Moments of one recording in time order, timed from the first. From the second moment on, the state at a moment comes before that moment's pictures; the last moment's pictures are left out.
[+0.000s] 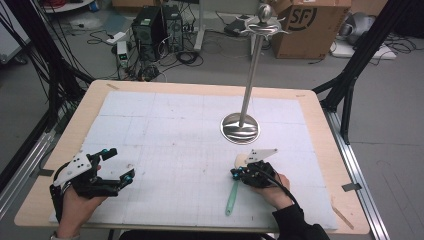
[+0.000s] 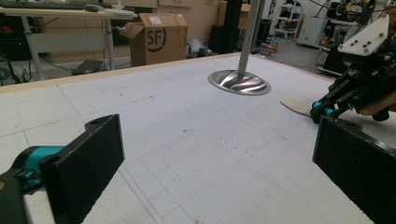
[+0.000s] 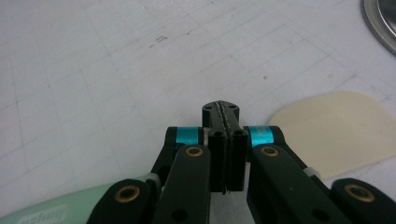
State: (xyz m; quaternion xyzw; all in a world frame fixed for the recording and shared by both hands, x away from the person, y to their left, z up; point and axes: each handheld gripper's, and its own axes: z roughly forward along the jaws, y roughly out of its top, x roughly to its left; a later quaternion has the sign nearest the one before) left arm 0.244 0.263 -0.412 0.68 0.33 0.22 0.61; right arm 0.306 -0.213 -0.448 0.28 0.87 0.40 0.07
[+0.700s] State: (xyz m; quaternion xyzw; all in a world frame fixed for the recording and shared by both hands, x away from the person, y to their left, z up) left arm 0.244 0.263 -0.413 0.68 0.33 0.22 0.61; right arm 0.256 -0.226 -0.447 0.25 0.87 0.42 0.04
